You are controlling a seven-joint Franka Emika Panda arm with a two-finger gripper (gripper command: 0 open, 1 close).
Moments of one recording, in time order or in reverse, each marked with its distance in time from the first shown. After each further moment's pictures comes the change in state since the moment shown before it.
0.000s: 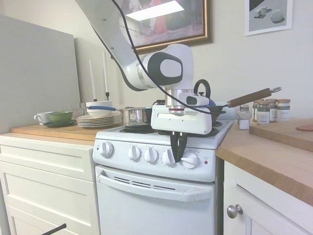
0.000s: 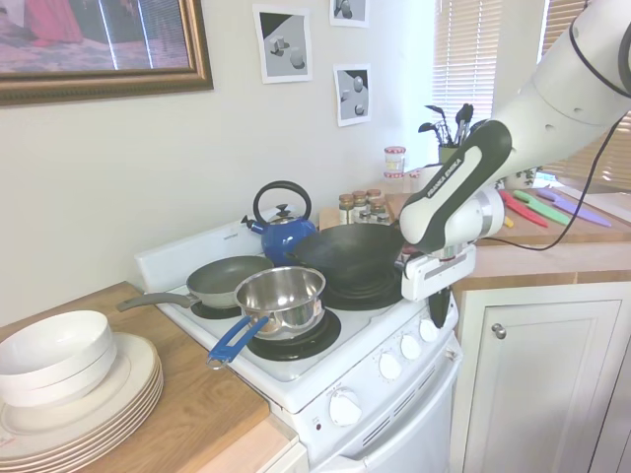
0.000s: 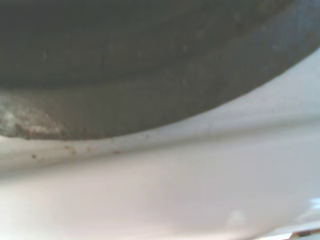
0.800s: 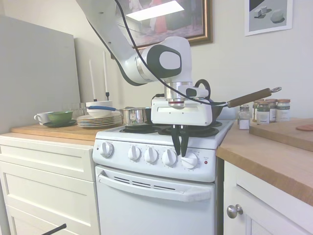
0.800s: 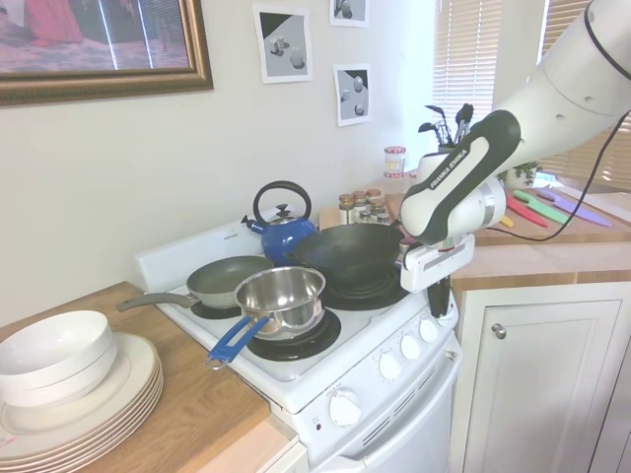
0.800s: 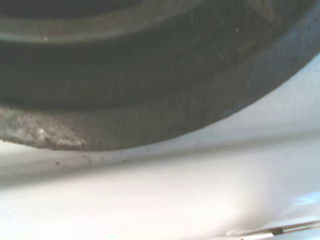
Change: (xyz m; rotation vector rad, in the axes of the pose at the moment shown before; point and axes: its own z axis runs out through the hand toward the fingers) arm -0.001 -0.003 -0.023 0.000 0.045 -0.019
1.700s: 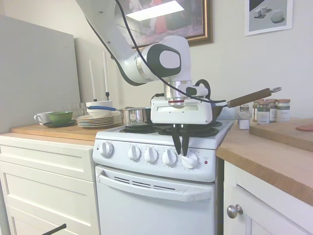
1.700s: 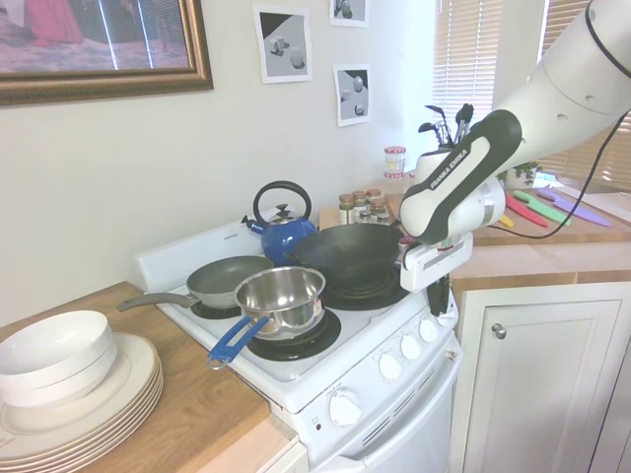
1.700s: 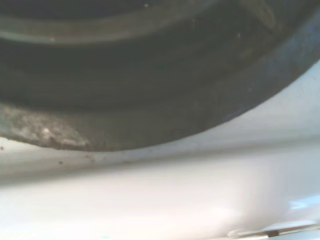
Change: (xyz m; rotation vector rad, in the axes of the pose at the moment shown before) arm -0.001 -0.003 -0.004 -0.010 0.016 -0.027
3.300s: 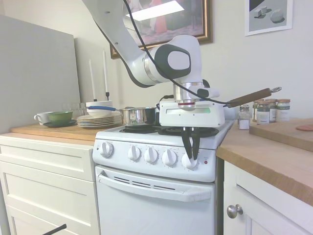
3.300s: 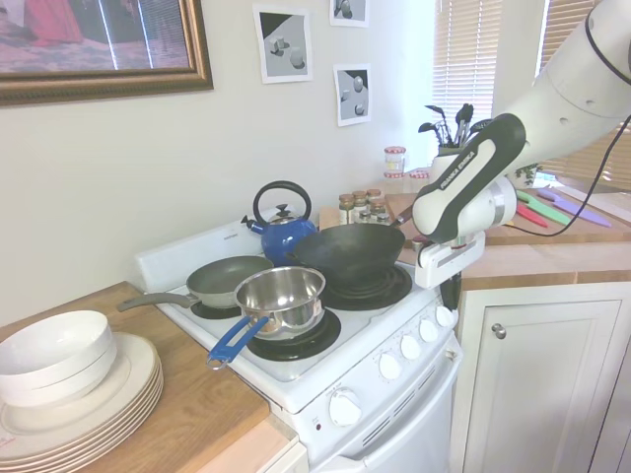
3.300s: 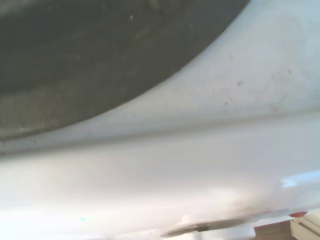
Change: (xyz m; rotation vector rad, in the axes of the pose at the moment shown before) arm 0.022 0.029 0.008 -0.003 0.012 0.011
